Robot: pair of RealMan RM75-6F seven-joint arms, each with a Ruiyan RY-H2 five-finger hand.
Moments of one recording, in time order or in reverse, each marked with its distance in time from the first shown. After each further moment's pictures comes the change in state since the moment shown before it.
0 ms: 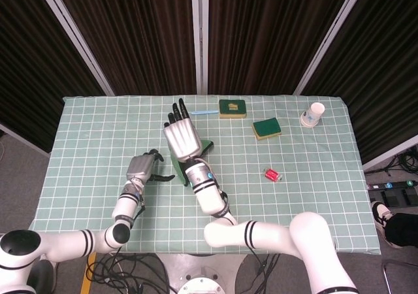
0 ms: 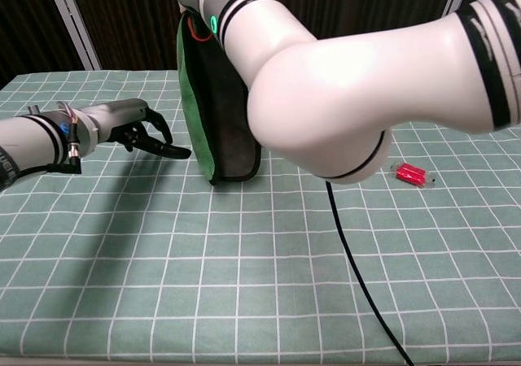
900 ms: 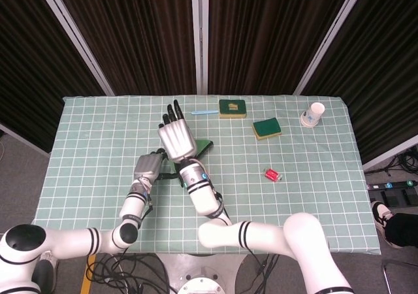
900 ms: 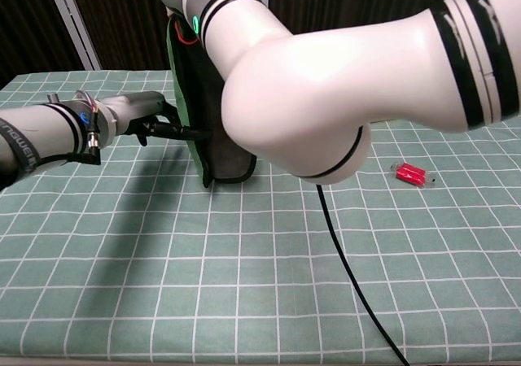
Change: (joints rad) left arm -0.066 -0.006 -0.014 -0.066 -0.089 0.062 0.089; right arm 0.047 -0.026 0.024 0.031 0.039 -0.008 0.001
